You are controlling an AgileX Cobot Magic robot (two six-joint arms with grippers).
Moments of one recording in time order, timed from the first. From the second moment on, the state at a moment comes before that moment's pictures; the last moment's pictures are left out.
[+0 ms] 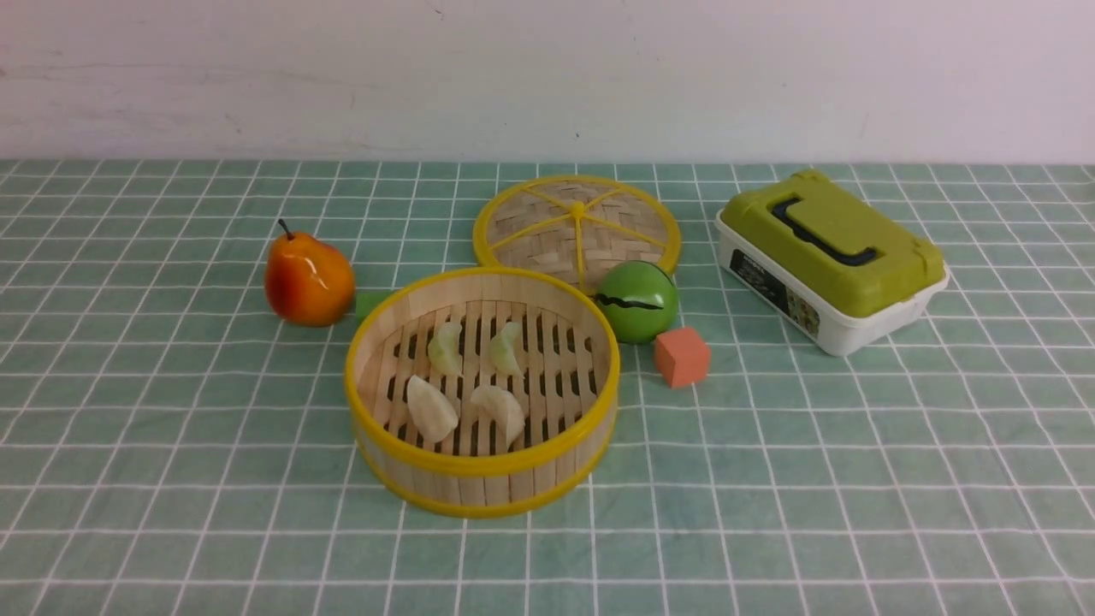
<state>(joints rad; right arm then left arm) 0.05 -0.01 0.02 0.08 0.39 0.09 -0.05 -0.01 0.03 -0.09 0.40 -0.13</state>
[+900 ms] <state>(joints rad) 0.05 -0.01 0.02 0.08 0.39 0.09 -0.05 -0.01 0.03 -0.09 0.40 -0.13</state>
